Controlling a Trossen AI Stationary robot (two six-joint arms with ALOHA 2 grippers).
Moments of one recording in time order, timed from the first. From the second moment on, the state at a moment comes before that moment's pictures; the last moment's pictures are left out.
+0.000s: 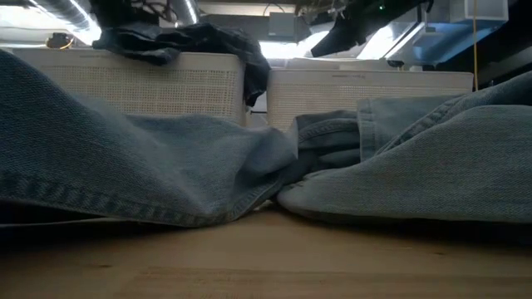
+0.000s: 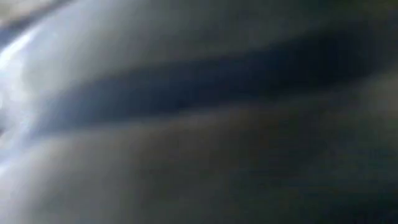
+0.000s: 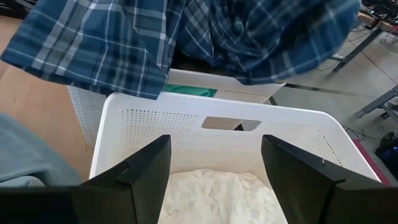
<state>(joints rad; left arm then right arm) 0.56 1.04 1.15 -1.13 -0.40 -0.18 -0.33 1.24 1.10 -0.28 0.01 -0.37</state>
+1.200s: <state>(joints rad) 0.55 1.09 1.41 -0.64 -0.13 0.12 -0.33 1.25 1.10 -0.29 0.01 -0.37</state>
